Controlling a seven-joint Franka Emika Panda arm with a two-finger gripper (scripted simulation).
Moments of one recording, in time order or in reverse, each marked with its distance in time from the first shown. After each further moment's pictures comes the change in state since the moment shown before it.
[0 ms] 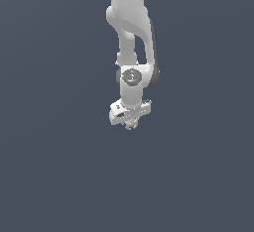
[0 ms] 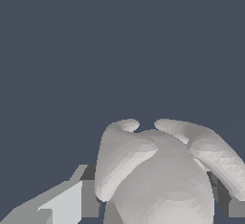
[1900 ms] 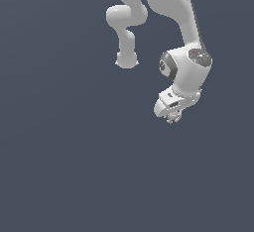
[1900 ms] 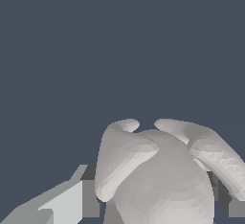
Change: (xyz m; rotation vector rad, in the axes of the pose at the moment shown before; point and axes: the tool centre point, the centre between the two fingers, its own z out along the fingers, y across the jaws) arm 0.077 -0.178 -0.077 0.001 0.000 -0.002
